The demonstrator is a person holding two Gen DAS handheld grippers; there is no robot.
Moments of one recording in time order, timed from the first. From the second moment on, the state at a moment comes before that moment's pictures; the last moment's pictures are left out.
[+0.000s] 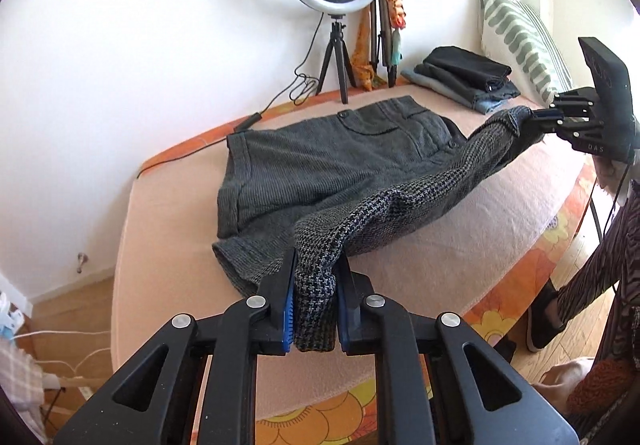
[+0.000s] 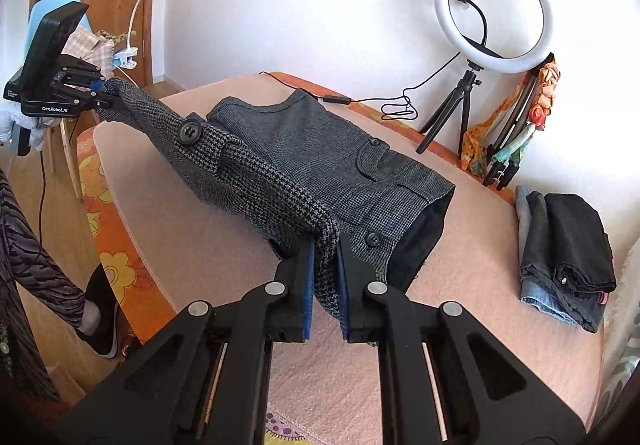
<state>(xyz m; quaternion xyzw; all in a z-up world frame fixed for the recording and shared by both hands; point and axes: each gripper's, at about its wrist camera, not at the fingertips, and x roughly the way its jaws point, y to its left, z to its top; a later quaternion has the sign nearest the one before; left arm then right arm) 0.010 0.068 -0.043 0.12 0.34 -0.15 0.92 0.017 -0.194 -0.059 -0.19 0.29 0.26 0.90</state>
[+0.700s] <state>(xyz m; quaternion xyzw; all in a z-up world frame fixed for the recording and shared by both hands) 0.121 0.086 0.040 0.13 0.28 -0.17 0.94 0.102 -0.191 0.039 -0.21 0.25 0.24 0.92</state>
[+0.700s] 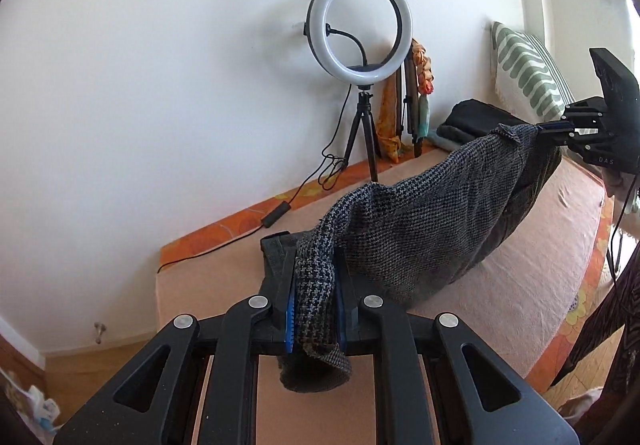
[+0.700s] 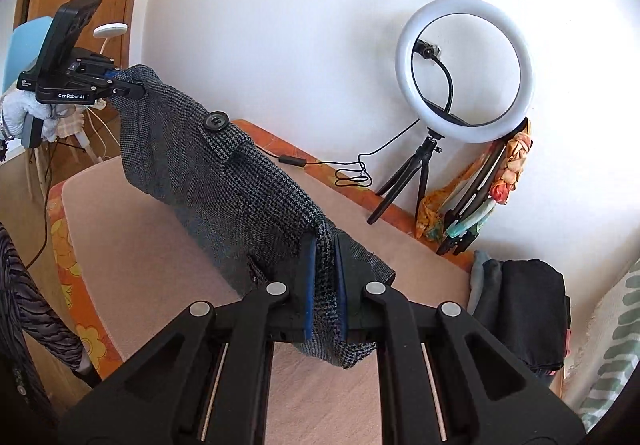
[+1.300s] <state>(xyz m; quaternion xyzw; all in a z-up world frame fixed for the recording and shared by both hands) 0.292 0.073 -0.028 0.17 0.39 -0.18 0.89 0.283 -0.198 -0.054 -0.24 0.35 0.19 0.89</state>
